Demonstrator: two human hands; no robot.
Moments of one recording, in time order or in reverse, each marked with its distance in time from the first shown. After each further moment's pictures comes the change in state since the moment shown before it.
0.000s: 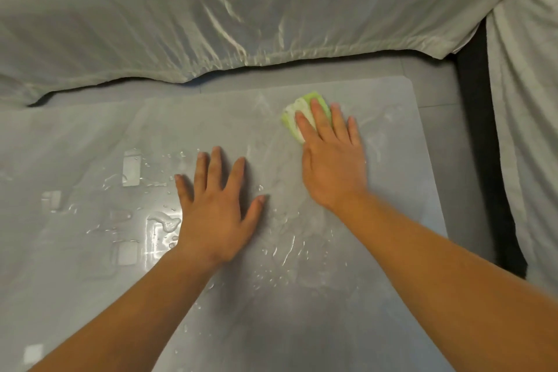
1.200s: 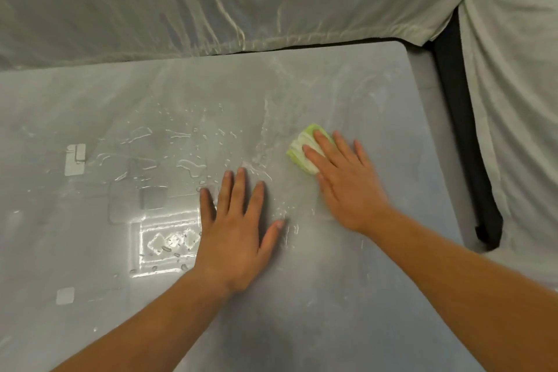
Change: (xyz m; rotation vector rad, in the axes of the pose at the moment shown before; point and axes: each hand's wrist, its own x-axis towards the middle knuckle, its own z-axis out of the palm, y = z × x) left_hand -0.120 -0.028 0.031 0.029 -0.086 0.174; right_hand -0.131 -0.022 0.014 -0.066 -0.099 -0.130
